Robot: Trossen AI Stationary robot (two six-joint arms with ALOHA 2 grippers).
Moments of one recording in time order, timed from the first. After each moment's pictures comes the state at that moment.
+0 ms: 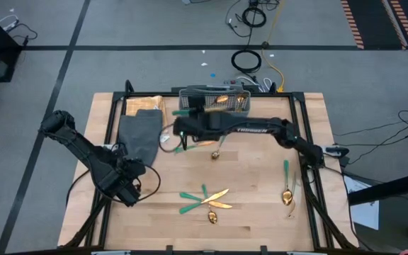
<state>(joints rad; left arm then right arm) -0.74 1.35 0.95 -1.44 -0.40 -1.10 -0.04 2.27 2.35 -1.11 0.81 -0.42</state>
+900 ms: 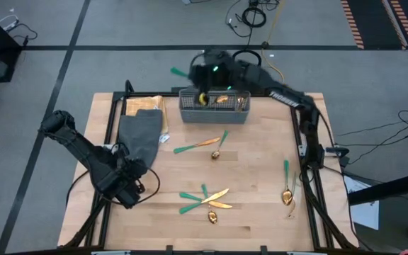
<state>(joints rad) -0.75 1.35 0.95 -1.38 -0.53 -1.15 -0.33 2.00 2.35 -0.82 0.18 -0.40</state>
